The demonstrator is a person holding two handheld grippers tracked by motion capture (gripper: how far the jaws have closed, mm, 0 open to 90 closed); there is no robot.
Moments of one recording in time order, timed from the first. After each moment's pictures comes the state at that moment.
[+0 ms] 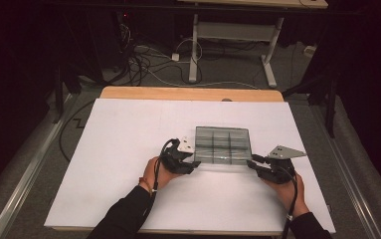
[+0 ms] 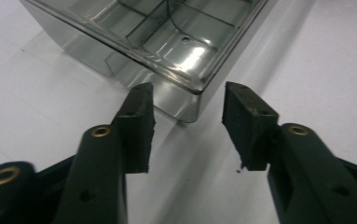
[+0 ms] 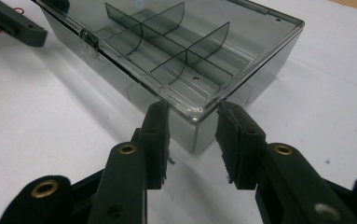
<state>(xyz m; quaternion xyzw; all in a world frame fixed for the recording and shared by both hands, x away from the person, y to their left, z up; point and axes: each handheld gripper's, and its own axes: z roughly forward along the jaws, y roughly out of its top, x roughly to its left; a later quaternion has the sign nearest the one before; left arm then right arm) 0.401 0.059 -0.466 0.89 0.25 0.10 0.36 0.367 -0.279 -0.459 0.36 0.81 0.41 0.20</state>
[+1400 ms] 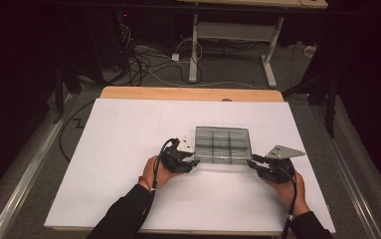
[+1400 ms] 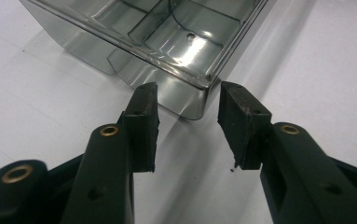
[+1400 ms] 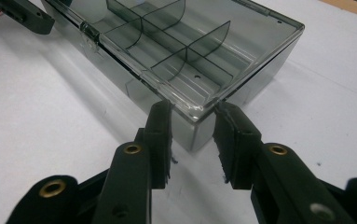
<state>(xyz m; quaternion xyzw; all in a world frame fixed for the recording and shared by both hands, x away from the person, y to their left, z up) 0.403 0.060 -0.468 0.90 0.24 0.11 0.36 0.367 -0.277 -0.455 0.34 0.83 0.39 0.21</state>
